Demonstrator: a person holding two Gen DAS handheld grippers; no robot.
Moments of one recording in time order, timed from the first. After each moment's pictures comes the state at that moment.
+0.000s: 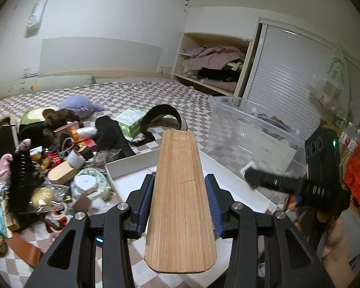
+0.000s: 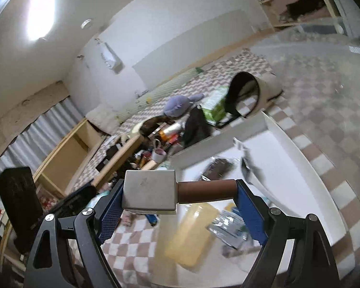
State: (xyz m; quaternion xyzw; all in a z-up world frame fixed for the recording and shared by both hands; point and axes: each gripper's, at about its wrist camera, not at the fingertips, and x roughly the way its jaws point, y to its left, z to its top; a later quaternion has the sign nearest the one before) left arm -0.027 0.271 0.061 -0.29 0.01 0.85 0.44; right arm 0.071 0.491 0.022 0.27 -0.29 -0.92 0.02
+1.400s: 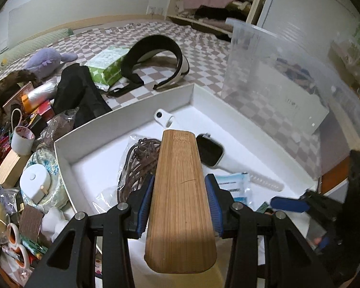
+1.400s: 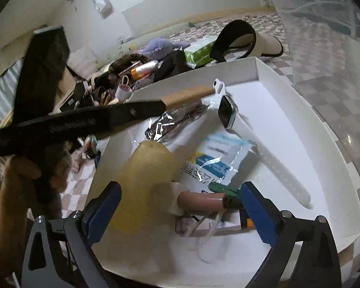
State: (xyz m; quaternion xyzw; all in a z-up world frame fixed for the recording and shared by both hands) left arm -0.104 0.383 -0.034 -0.43 0.11 0.78 0.45; right arm 0.050 0.473 -0.050 0.39 -0.18 -0.90 0.01
